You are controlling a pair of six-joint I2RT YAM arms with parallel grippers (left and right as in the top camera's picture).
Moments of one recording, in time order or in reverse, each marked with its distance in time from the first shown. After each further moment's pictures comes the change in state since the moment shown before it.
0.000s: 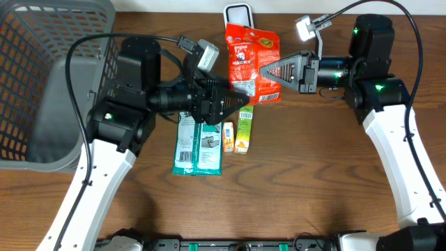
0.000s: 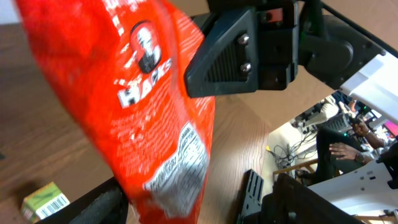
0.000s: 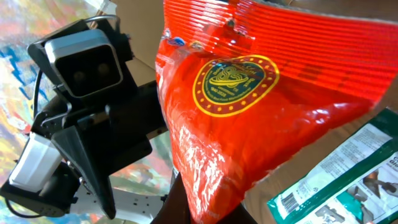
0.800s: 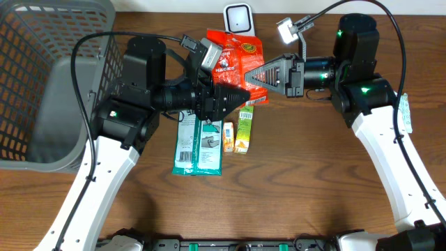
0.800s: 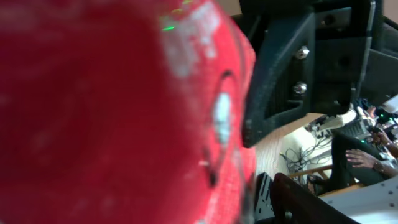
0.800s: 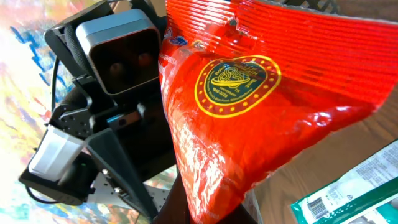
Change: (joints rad) left arm -0.013 0.019 0.000 -0.010 -0.078 0.000; right arm 0.091 0.000 0.000 0.091 -0.009 0.097
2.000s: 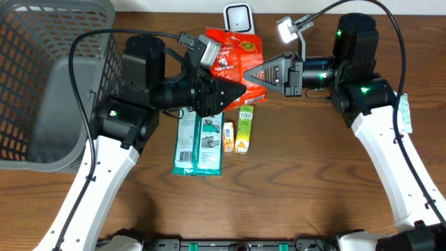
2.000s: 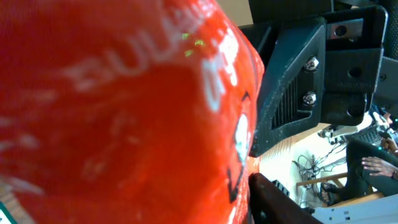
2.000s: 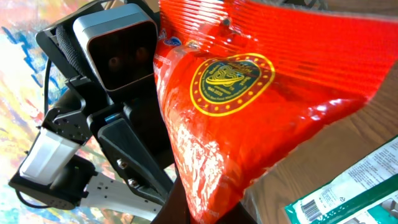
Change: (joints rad) left arm 0.000 0.002 0.000 0.027 -0.043 0.003; right arm 0.005 0.000 0.005 0.000 0.031 -0.014
